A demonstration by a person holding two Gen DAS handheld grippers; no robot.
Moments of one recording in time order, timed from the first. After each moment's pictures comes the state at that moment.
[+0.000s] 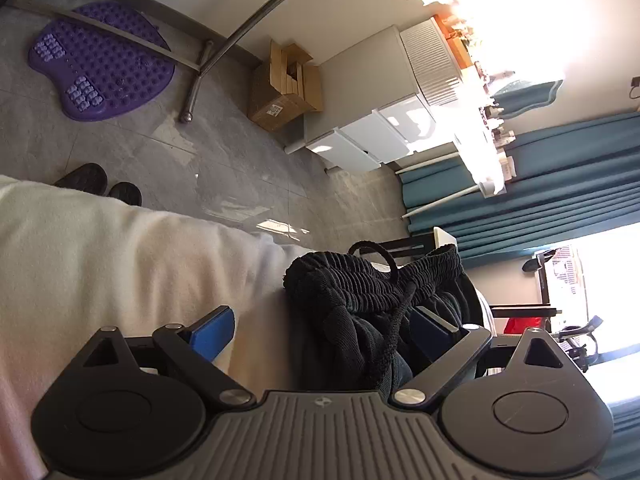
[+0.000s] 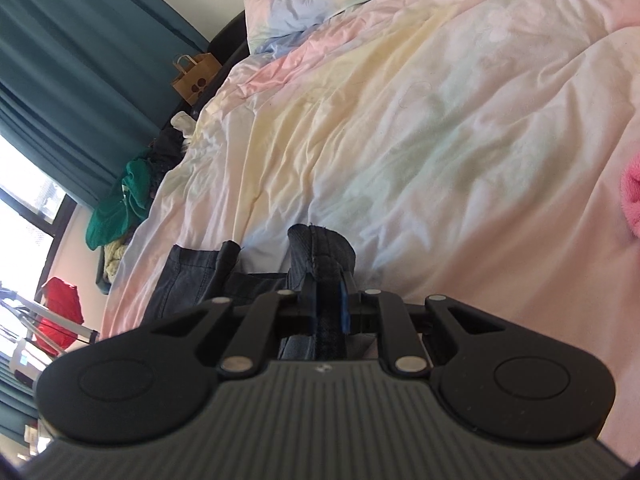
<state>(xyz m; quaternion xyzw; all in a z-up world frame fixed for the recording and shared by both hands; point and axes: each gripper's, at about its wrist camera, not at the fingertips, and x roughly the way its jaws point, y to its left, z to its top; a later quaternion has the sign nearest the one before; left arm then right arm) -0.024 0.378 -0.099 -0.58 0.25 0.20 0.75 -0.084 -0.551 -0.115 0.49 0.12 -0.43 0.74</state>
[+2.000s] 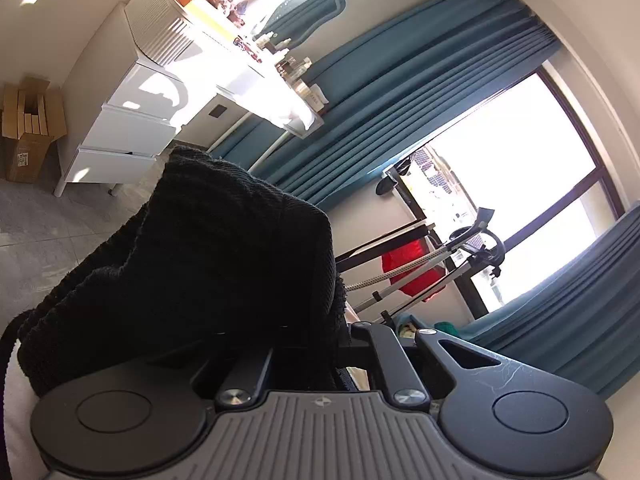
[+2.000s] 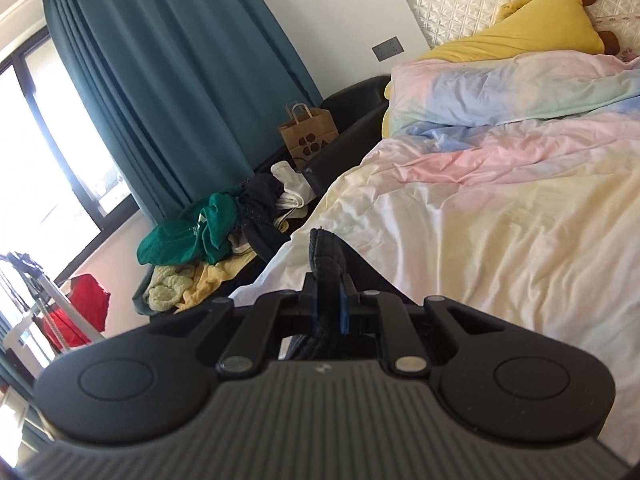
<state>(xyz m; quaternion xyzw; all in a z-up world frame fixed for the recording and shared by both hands) 0.313 0.231 0.029 -0.43 0.20 -0.01 0.88 0.156 -0.591 -0.027 0.32 0.08 -0.42 0.85</state>
